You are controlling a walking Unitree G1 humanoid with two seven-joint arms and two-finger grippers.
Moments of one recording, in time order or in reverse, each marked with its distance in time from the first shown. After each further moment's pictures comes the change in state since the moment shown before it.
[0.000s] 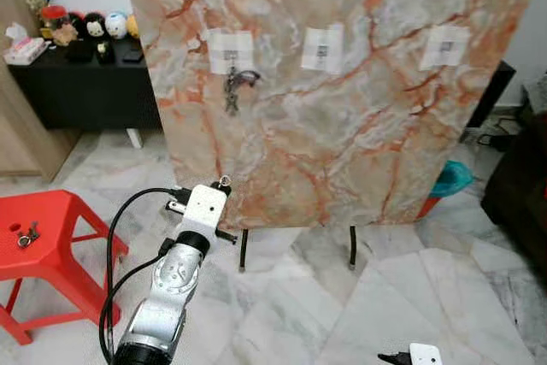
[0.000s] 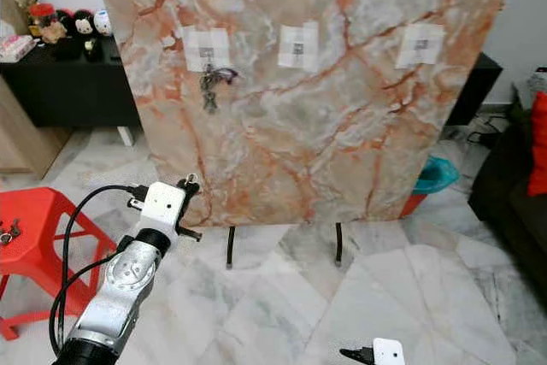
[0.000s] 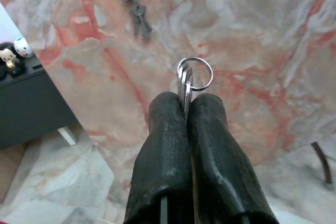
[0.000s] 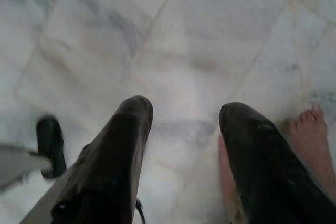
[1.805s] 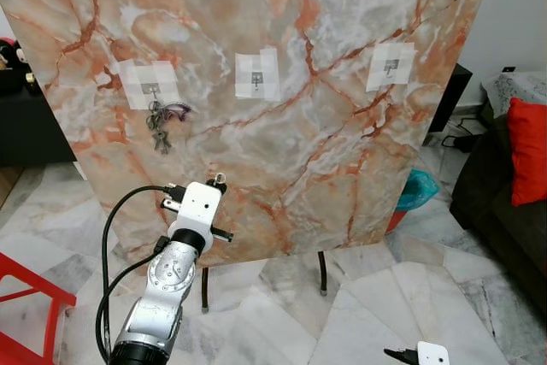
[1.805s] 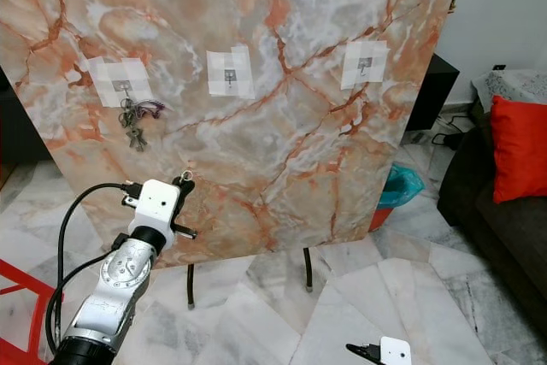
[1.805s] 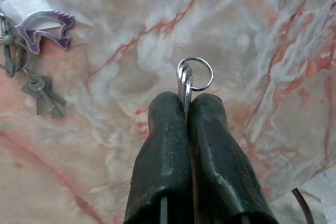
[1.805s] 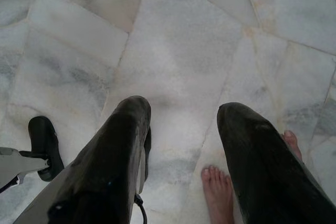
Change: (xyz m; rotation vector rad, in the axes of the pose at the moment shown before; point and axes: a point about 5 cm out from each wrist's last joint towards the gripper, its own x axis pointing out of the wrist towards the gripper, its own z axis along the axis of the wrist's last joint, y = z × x) left arm 0.004 -0.004 0.007 -0.024 -0.025 -0.012; right arm -0.002 -0.008 -0.005 0.063 -0.015 -0.040
